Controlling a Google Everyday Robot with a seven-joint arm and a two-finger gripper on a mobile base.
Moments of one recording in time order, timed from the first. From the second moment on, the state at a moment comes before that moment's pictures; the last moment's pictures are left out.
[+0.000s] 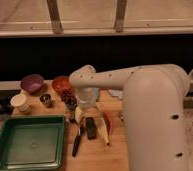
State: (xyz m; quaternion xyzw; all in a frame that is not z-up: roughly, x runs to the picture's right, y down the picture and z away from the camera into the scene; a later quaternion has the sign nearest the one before) arm -0.041 0.159 0.809 -0.38 0.22 0.42 0.79
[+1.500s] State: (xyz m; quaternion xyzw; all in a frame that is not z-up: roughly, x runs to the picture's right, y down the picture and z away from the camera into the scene) arm -0.029 0.208 0.866 -0.41 0.26 0.42 0.77
